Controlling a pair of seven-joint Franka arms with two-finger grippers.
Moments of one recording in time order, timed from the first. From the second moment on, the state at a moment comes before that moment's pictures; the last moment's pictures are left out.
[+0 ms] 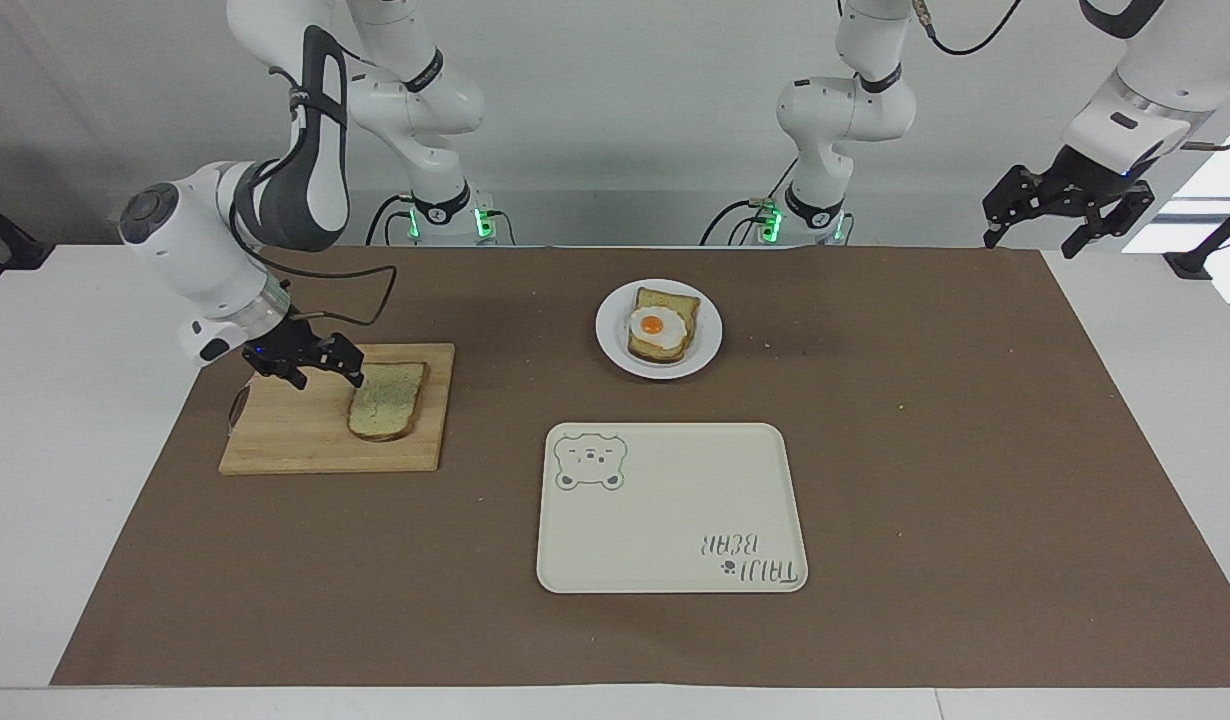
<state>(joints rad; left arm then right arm) -0.15 -0.02 0.18 -1.50 -0.02 1.45 0.24 -0.05 0.14 -0.11 -2.05 0.22 2.14 -0.24</state>
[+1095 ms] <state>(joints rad) -0.15 -0.02 0.18 -1.50 -0.02 1.45 0.24 -0.07 0.20 -0.11 -2.13 0.26 2.21 -0.34</state>
